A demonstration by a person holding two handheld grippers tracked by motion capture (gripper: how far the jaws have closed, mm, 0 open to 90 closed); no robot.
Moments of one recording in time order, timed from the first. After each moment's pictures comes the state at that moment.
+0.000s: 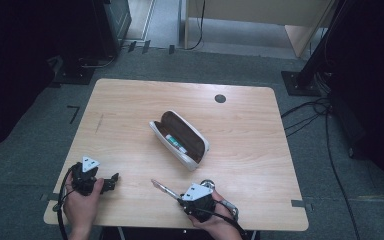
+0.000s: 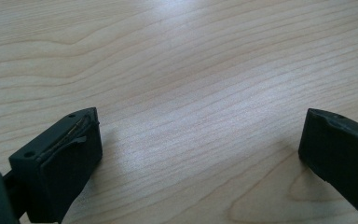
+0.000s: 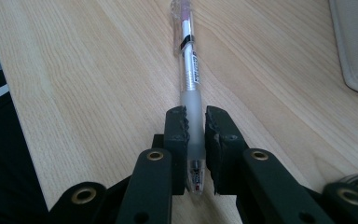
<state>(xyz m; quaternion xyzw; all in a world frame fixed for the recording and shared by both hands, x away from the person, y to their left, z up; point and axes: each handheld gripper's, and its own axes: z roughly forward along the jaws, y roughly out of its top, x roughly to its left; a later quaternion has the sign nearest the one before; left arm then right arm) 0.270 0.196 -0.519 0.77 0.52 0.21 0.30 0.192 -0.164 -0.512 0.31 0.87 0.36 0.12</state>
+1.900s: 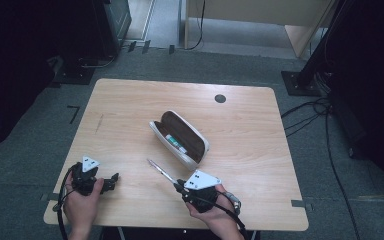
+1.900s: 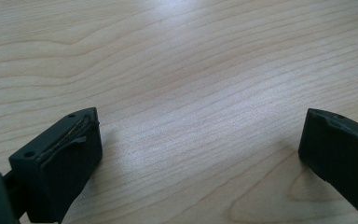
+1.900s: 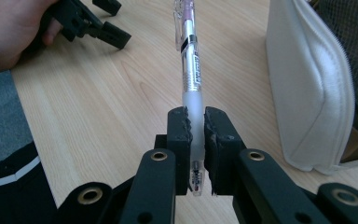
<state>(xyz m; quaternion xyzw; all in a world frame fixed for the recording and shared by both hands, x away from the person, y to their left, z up) 0.270 0.196 -0.519 0.77 0.52 0.21 0.30 0.200 -0.163 -0.453 0.33 0.83 0.44 0.14</state>
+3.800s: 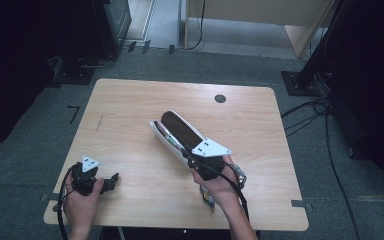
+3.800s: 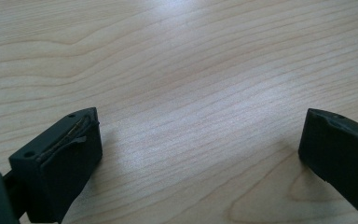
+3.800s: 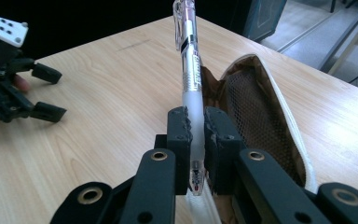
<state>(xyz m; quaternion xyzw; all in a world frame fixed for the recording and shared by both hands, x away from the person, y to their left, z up) 0.270 0.196 -0.519 0.77 0.52 0.21 0.30 0.257 -0.177 -0.402 0.35 0.78 0.47 0.22</state>
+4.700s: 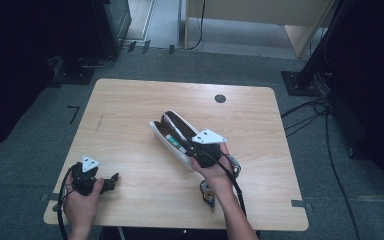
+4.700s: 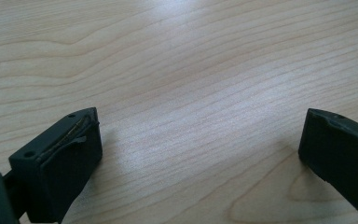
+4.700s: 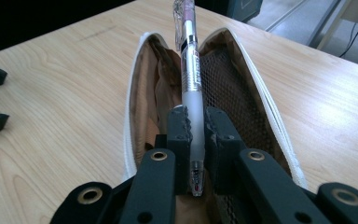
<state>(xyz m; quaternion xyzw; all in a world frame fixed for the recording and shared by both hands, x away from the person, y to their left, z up) 0.270 0.196 -0.519 0.77 0.52 0.21 0.30 0.300 -0.177 -0.432 0.40 0.77 0.44 0.22</state>
